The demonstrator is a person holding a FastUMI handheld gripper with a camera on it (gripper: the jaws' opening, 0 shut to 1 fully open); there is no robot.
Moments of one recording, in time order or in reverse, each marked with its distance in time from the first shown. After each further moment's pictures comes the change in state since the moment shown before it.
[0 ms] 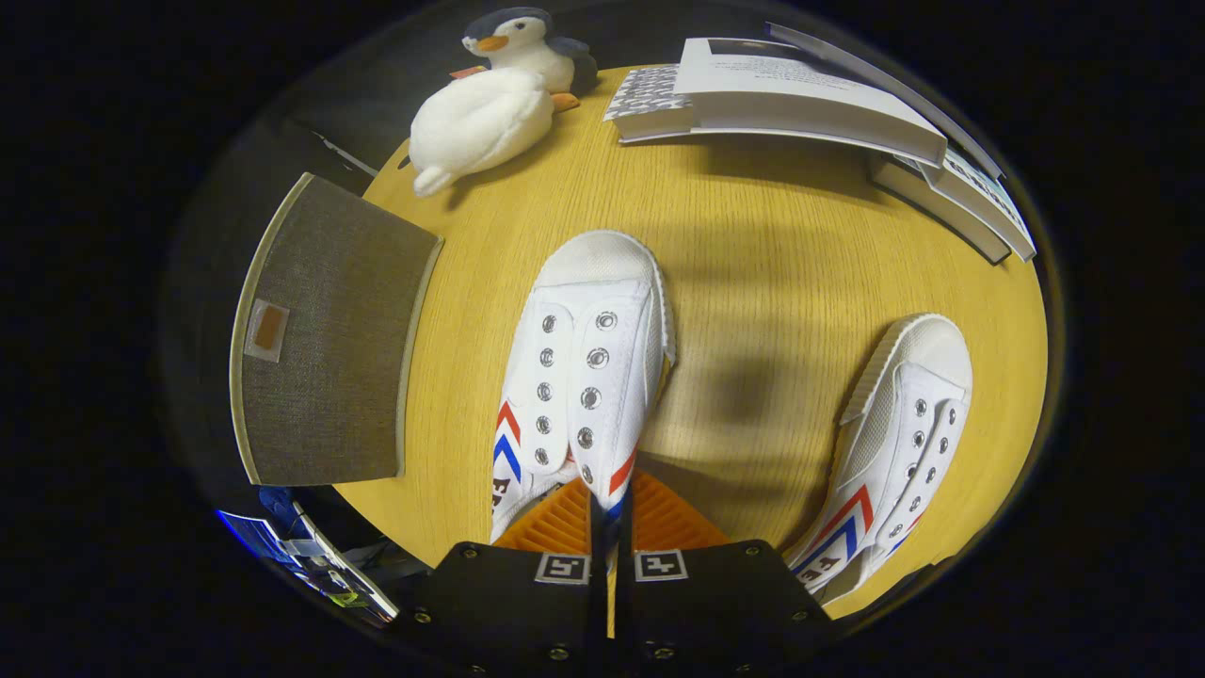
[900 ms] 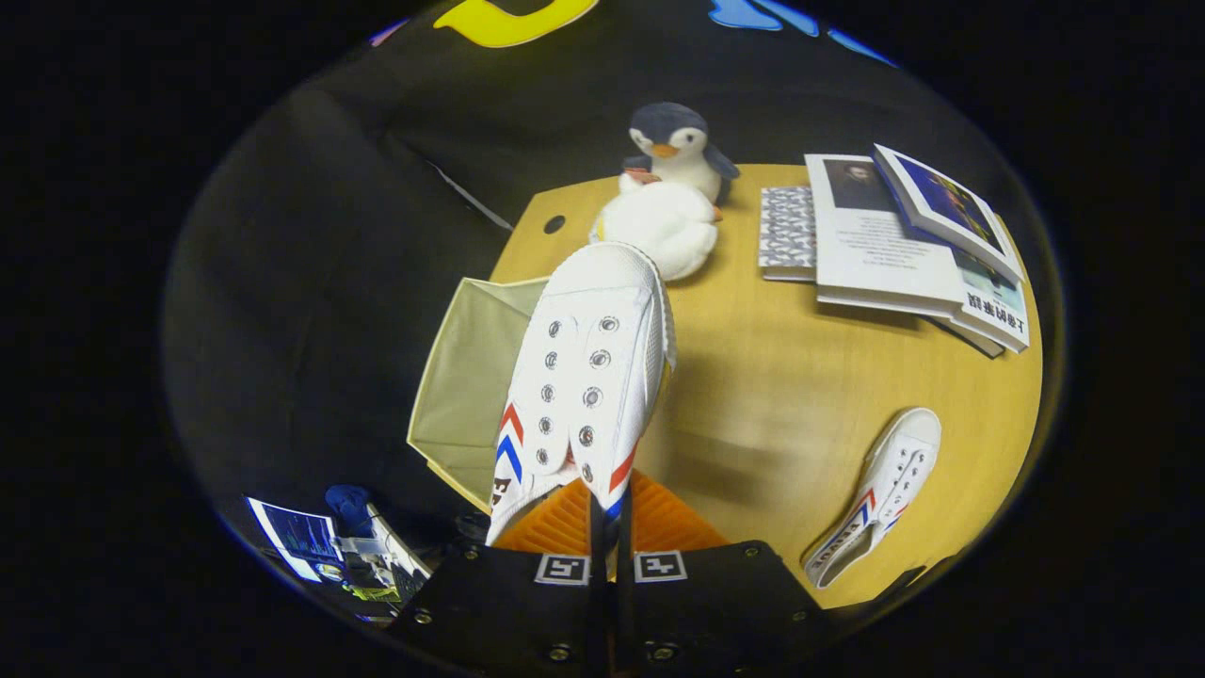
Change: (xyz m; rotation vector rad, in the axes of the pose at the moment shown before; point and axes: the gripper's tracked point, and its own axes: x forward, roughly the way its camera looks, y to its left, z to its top) arm -0.151 0.149 0.058 -0.124 -0.155 0.233
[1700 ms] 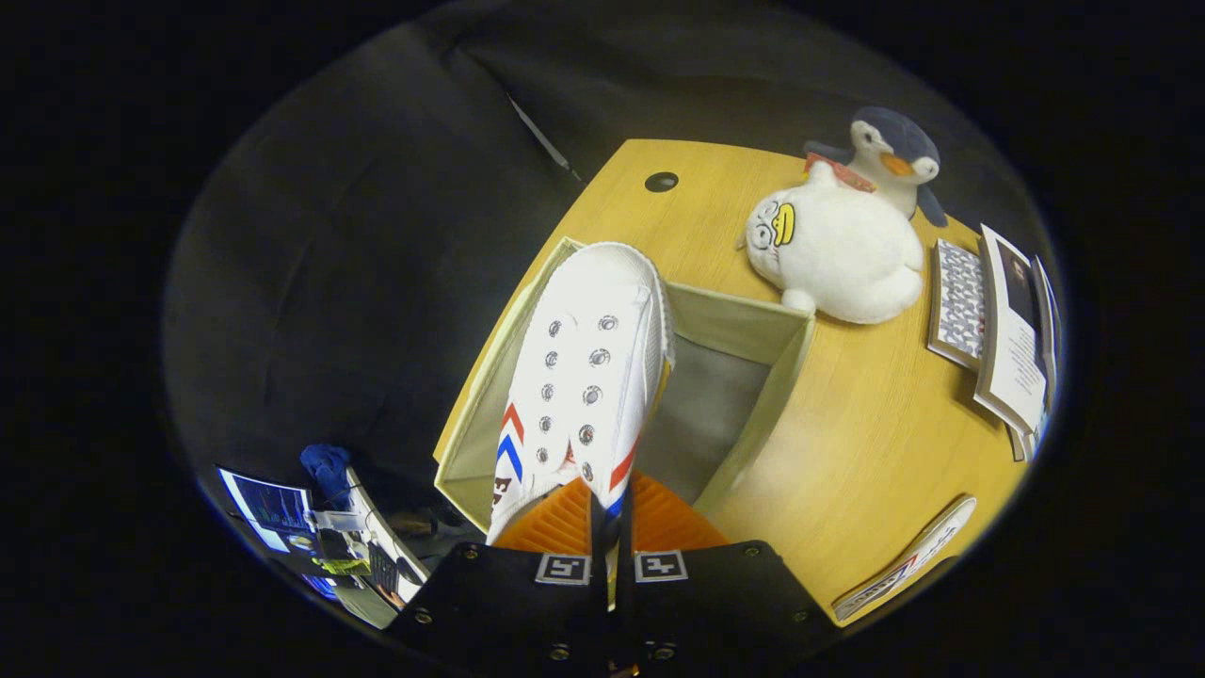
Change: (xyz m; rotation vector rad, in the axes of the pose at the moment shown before) arm 0.143 0.109 0.024 -0.183 0.186 -0.043
